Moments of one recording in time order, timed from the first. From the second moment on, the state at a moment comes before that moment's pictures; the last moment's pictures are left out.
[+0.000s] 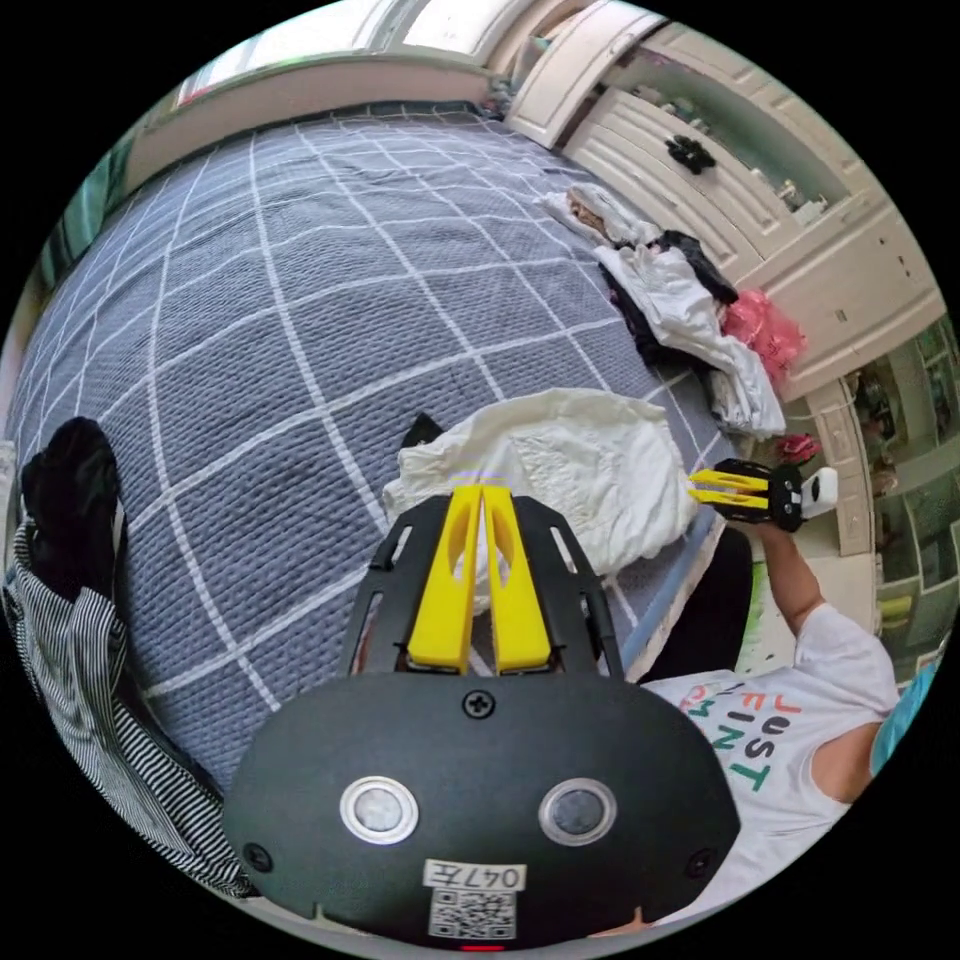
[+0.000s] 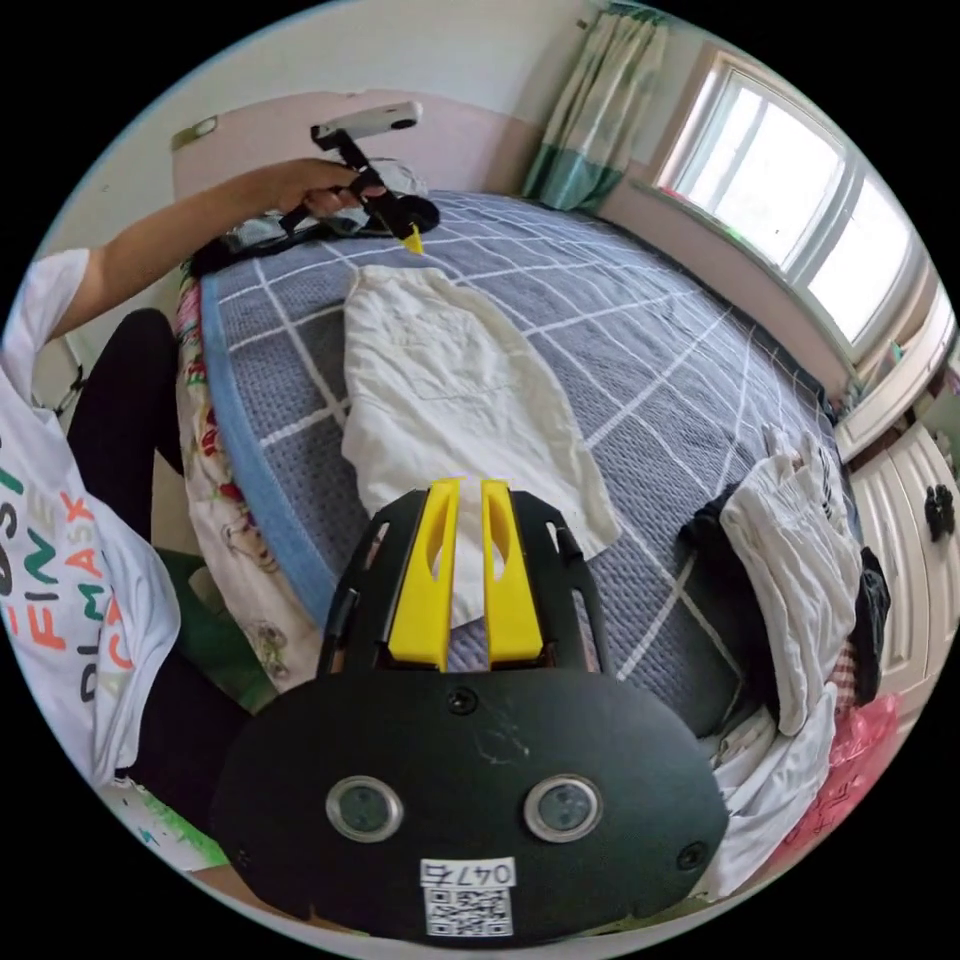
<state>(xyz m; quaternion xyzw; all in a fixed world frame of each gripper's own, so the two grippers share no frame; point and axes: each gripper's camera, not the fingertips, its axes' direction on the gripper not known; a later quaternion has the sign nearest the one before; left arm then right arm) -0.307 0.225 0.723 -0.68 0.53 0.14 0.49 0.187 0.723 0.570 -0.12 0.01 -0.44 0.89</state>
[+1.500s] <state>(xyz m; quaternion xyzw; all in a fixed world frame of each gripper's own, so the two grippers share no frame) -0.229 0.309 0.348 -0.61 0.67 0.11 0.41 0.238 0.646 0.578 -0.12 0.03 -0.35 0.93</state>
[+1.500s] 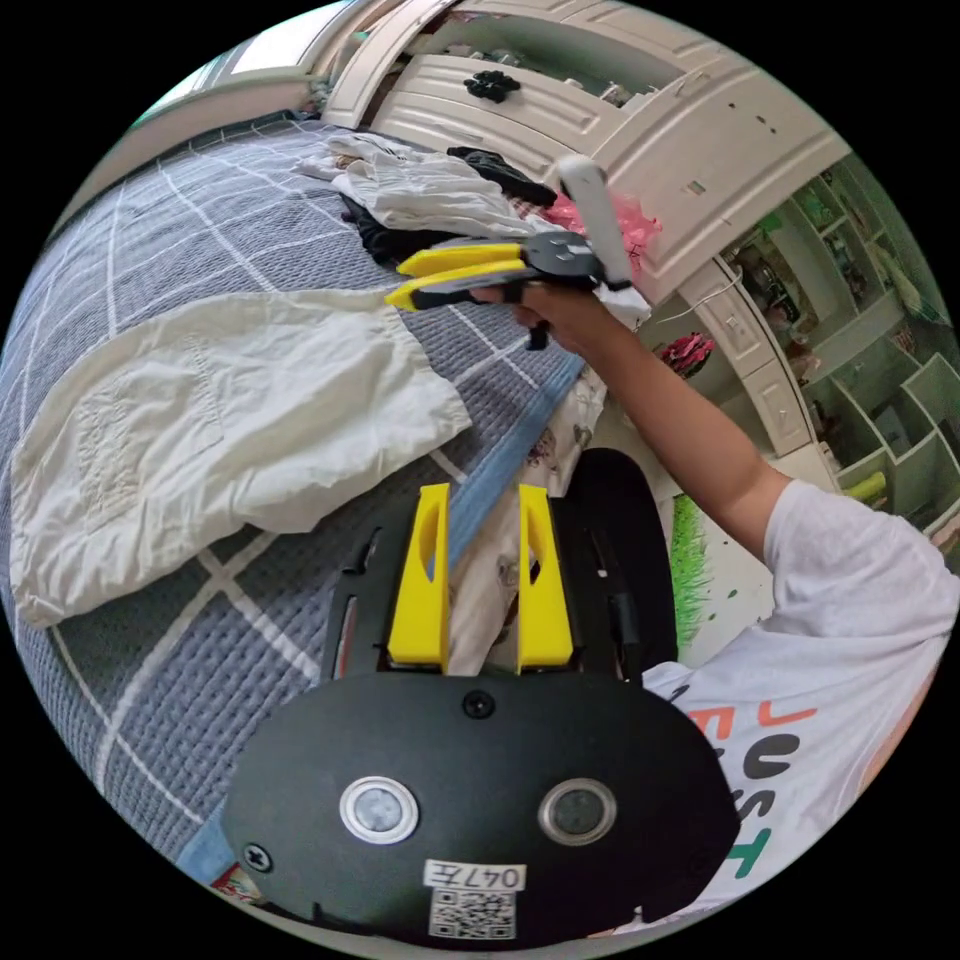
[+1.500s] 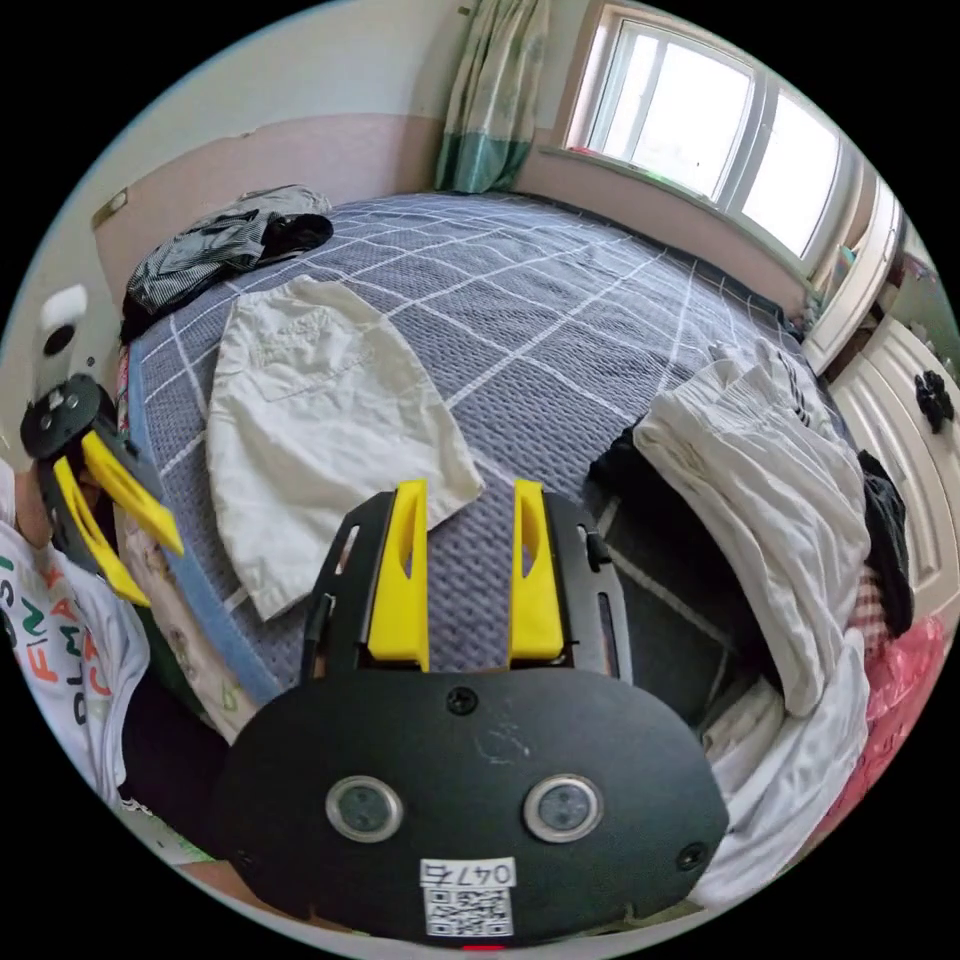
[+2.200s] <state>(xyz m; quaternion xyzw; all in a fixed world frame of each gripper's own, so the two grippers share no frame) -0.231 0.330 0.283 -0.47 0.62 0.26 0.58 0.132 0.625 0.612 -0.15 0.08 -0.45 0.88</state>
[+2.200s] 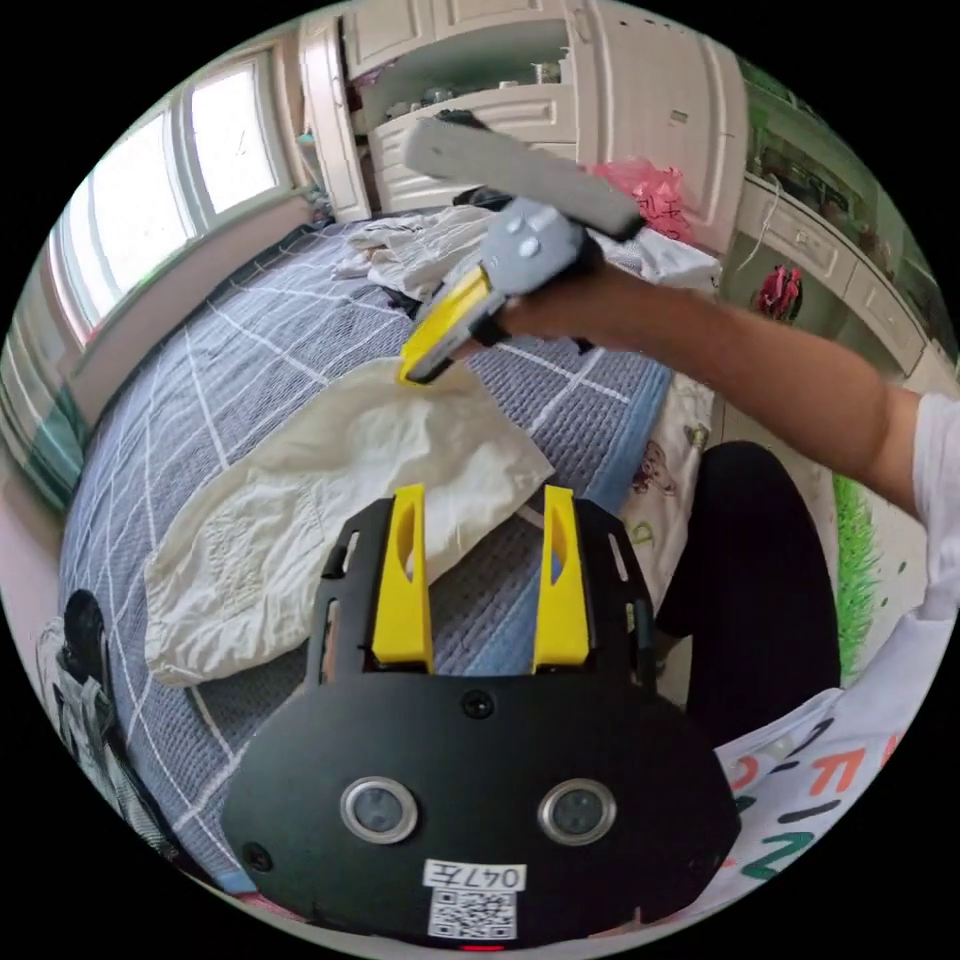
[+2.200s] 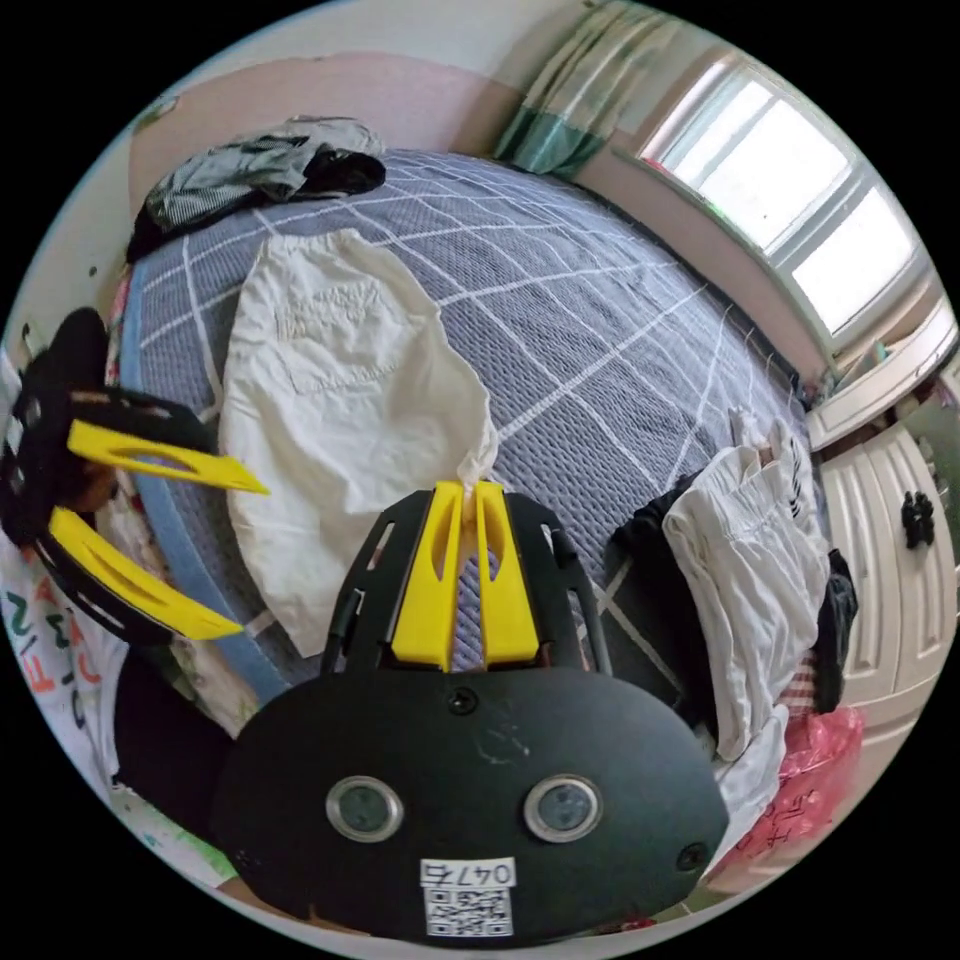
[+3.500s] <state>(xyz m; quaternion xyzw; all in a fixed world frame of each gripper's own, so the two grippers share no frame) -0.524 0.466 0.561 -0.60 0.43 -0.27 0.62 -0.052 0.478 0.782 -0.24 -0.15 -0.39 0.88</state>
